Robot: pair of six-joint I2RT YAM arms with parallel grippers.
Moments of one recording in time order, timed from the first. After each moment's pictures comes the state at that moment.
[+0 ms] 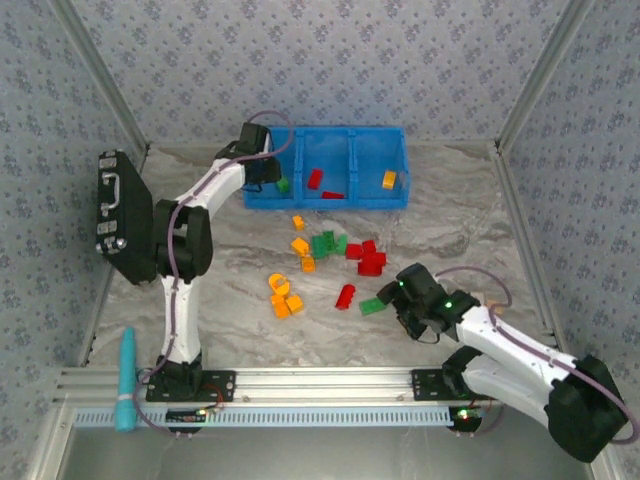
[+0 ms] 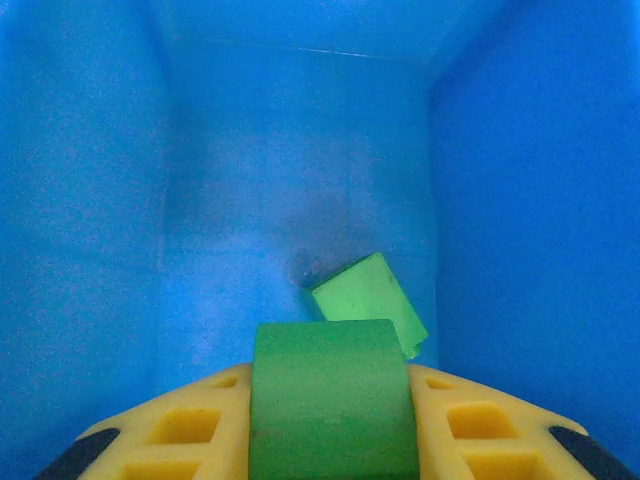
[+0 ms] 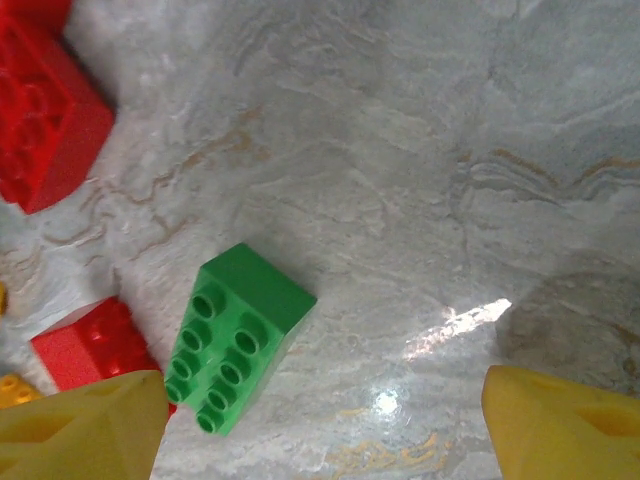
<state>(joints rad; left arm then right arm) -0.31 2.21 1.91 -0.58 -0.01 -0.34 0.64 0.94 0.43 -0.56 -0.04 1.43</state>
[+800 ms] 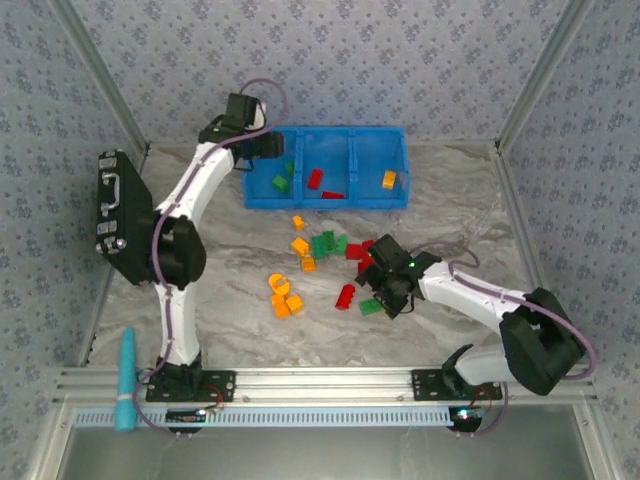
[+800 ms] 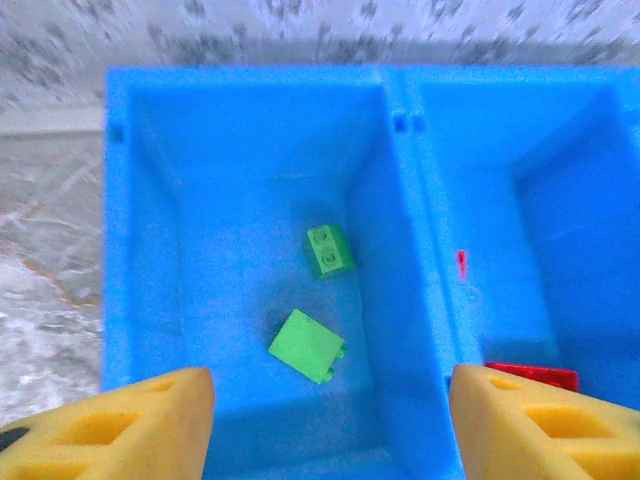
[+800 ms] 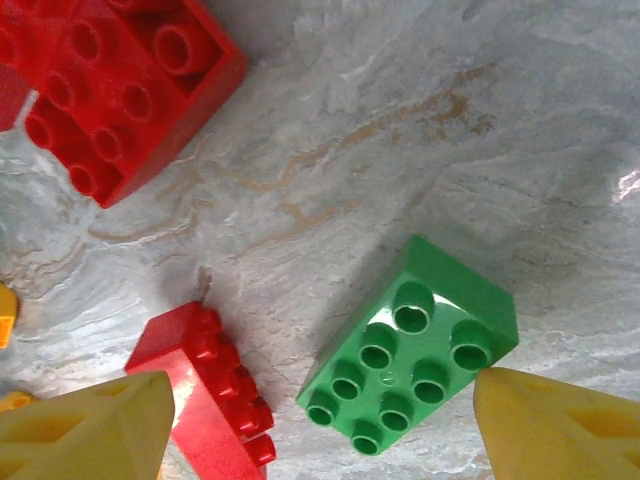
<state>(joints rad) -0.30 2.08 2.08 -0.75 0.03 -0.23 0.67 1.34 0.73 -0.61 -0.09 1.44</state>
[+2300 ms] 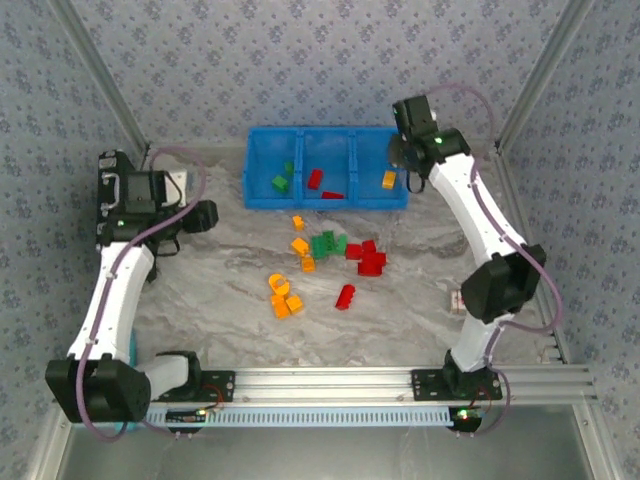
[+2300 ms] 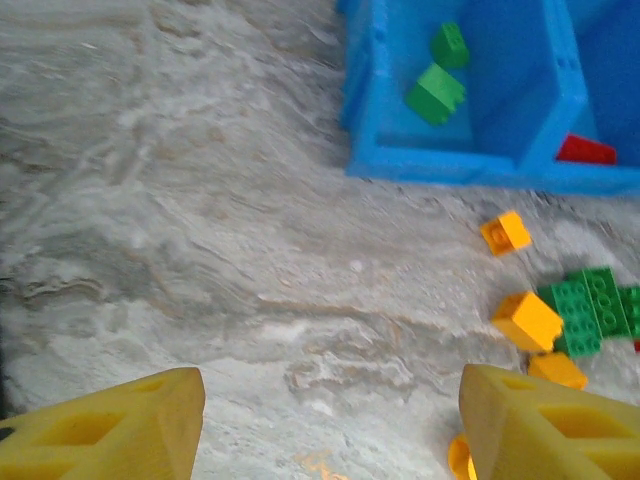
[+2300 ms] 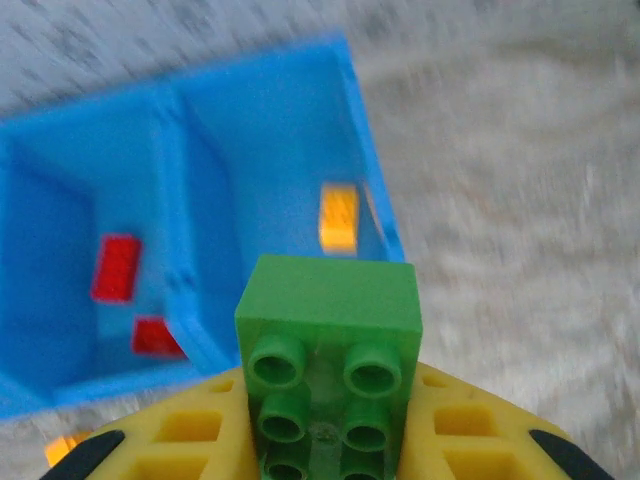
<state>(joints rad) -0.04 1.14 1.13 -0.80 0.17 -0.13 0.36 1.81 1.98 -0.95 0.30 0.43</state>
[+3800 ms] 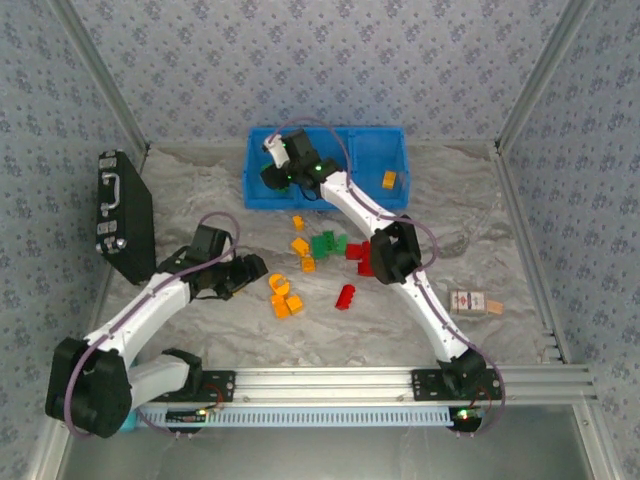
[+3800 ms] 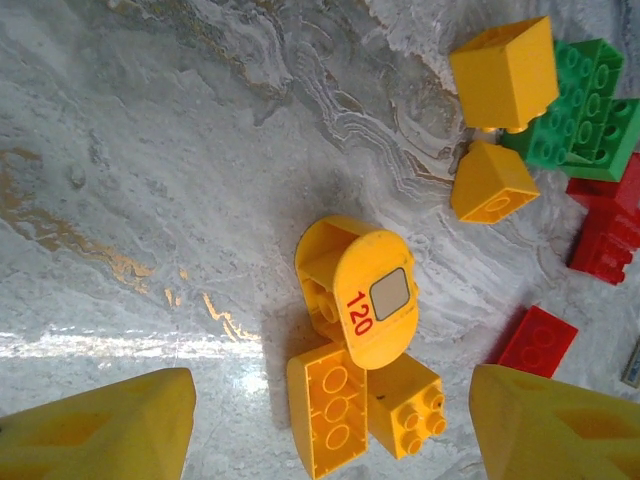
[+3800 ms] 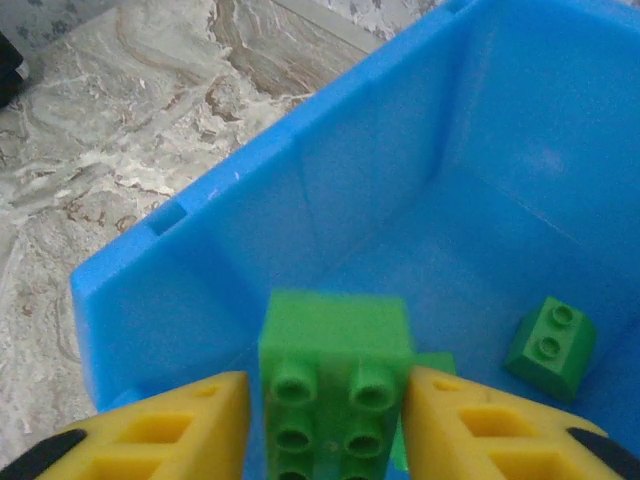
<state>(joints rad) -0.36 1.12 0.66 -0.58 0.31 -0.82 0.64 2.67 2.61 -0.52 -0.18 -0.05</state>
